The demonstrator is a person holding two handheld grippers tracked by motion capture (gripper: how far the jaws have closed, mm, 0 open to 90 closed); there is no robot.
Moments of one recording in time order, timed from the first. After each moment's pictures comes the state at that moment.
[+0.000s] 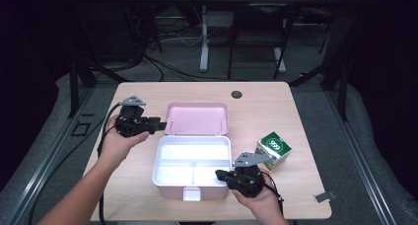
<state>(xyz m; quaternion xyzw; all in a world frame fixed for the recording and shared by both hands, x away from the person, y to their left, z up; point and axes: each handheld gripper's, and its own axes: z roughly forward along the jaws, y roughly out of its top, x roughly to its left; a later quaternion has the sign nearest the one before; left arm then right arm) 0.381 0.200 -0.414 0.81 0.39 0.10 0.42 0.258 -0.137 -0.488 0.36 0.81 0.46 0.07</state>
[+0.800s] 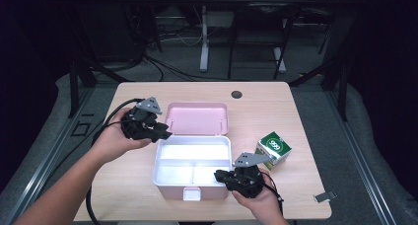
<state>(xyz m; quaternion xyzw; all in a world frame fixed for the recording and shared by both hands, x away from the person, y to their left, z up) 0.361 0.162 -0.376 0.92 0.22 0.09 0.30 0.258 -0.137 -0.488 0.36 0.81 0.46 0.06</state>
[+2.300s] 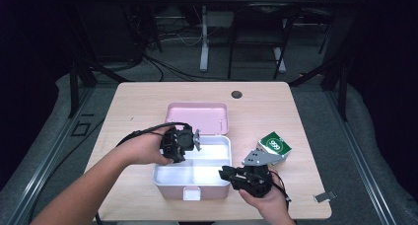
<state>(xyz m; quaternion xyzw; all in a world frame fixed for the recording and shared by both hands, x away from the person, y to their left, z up) 0.344 0.074 -0.417 0.99 0.03 0.08 0.06 0.253 -0.154 -0.472 0.35 0.79 0.49 0.07</state>
